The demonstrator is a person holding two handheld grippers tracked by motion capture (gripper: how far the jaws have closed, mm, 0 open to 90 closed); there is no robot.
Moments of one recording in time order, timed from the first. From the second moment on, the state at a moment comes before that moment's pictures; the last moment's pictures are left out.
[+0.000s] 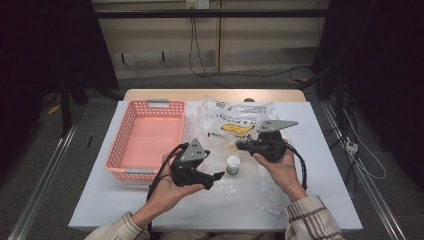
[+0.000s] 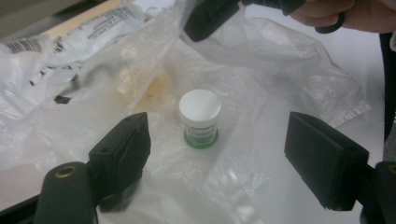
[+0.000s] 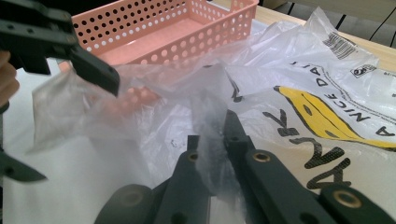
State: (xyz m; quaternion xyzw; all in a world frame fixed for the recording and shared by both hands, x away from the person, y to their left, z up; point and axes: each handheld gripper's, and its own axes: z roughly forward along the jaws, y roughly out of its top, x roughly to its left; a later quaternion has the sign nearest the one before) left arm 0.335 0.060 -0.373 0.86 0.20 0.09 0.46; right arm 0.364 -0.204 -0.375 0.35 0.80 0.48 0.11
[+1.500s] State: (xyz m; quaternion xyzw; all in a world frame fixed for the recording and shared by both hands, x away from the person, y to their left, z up) left arm 0.308 0.100 -0.368 0.86 0.21 0.10 0.46; right arm 0.323 -0.236 -0.387 0.40 0.79 0.45 0.13
